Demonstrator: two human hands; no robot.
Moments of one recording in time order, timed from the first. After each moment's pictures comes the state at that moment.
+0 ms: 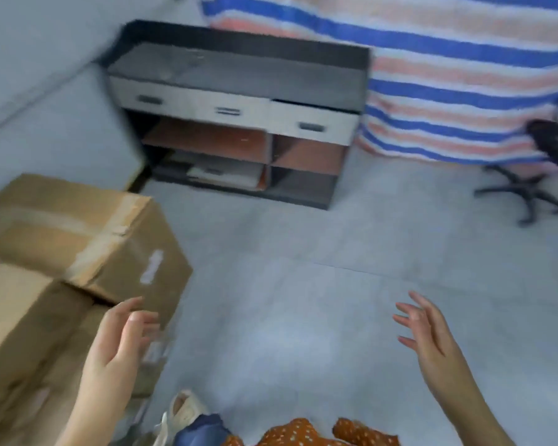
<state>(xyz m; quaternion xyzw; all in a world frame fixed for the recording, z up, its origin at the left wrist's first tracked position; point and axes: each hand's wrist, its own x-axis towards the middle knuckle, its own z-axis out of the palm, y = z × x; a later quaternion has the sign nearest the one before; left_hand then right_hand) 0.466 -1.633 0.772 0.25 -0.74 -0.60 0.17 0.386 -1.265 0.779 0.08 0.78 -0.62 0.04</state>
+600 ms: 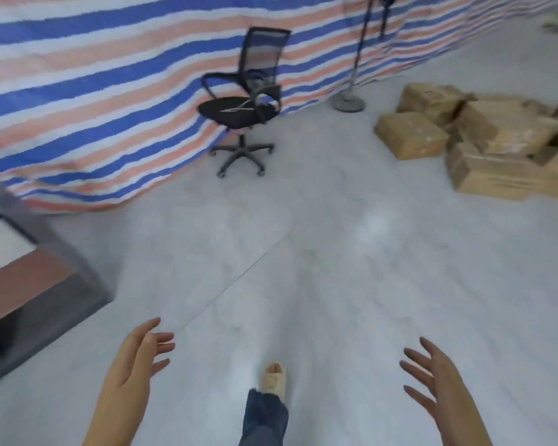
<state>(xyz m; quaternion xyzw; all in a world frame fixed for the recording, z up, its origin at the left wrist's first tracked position) 0.241 -1.234 0.770 -0.12 -0.75 -0.62 -0.17 0.514 -0.986 0.760 0.53 0.47 -0.66 -0.27</state>
